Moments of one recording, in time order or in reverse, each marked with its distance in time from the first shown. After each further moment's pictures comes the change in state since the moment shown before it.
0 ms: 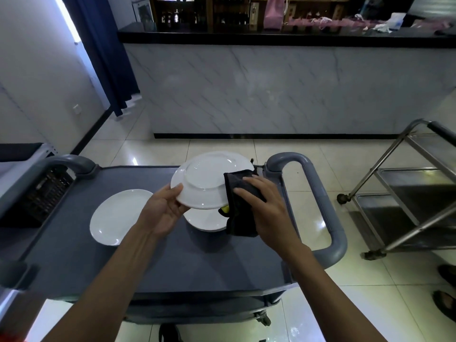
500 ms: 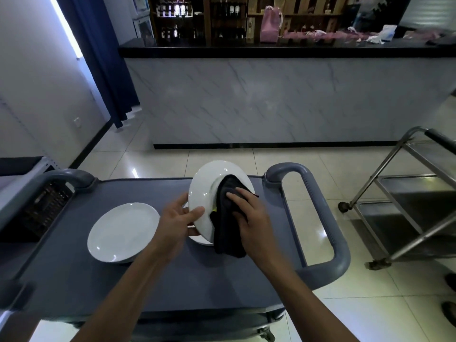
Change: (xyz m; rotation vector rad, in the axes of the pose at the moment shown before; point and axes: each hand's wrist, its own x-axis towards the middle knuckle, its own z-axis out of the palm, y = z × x) left_hand -0.016 -0.017 0.028 0.461 -0.044 0.172; right_hand 0.014 -0.023 0.029 0.204 -0.062 0.411
